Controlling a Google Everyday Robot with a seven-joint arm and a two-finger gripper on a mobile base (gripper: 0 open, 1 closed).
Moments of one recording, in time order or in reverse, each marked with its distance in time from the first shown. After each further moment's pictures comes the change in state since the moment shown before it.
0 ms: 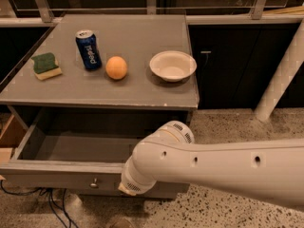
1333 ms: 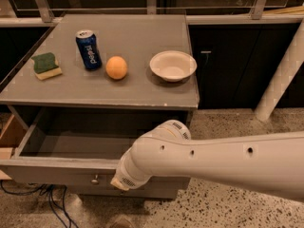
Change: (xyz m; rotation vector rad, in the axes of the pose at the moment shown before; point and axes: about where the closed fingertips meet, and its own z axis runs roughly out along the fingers) arm -0.023 -0.009 0.008 -0.008 -0.085 0.007
